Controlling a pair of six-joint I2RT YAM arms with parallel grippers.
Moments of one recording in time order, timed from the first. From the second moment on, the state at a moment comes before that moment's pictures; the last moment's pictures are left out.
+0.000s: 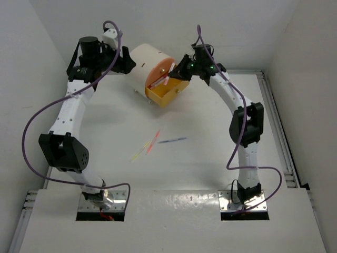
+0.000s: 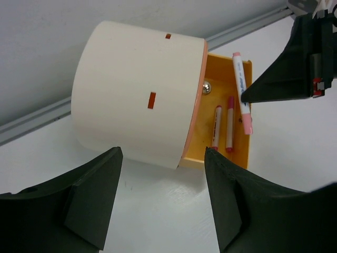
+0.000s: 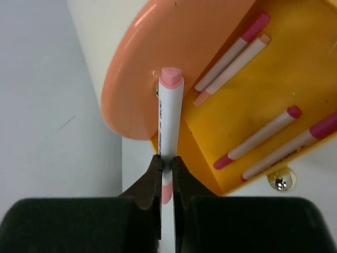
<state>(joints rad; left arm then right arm) -0.07 1.63 1.75 -0.41 0.46 0.04 0.34 2.17 2.03 -0.41 -0.44 0.81</state>
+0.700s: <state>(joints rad) -0.17 1.90 1.90 -0.27 0.43 0.02 0.26 2.01 1.84 -0.31 -0.51 0.79</state>
